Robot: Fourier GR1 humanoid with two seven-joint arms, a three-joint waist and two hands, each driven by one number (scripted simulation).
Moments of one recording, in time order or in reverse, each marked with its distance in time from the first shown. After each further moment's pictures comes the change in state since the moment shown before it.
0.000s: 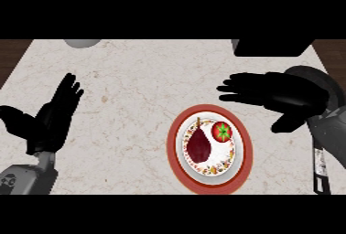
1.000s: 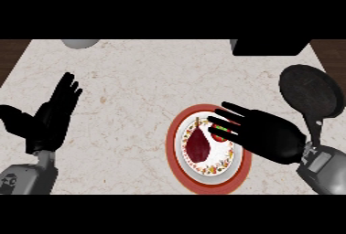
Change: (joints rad) left arm 0.000 -0.046 0.057 0.005 -0.054 -0.045 0.014; right arm 0.188 0.031 0.113 -0.327 0.488 0.084 0.260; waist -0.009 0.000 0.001
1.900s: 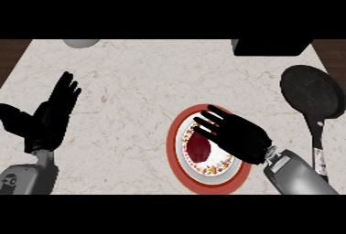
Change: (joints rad) left arm -0.001 -0.058 0.072 -0.004 -0.061 -0.065 0.028; right arm 0.063 0.258 -0.030 0.121 0.287 0.016 0.017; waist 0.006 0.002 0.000
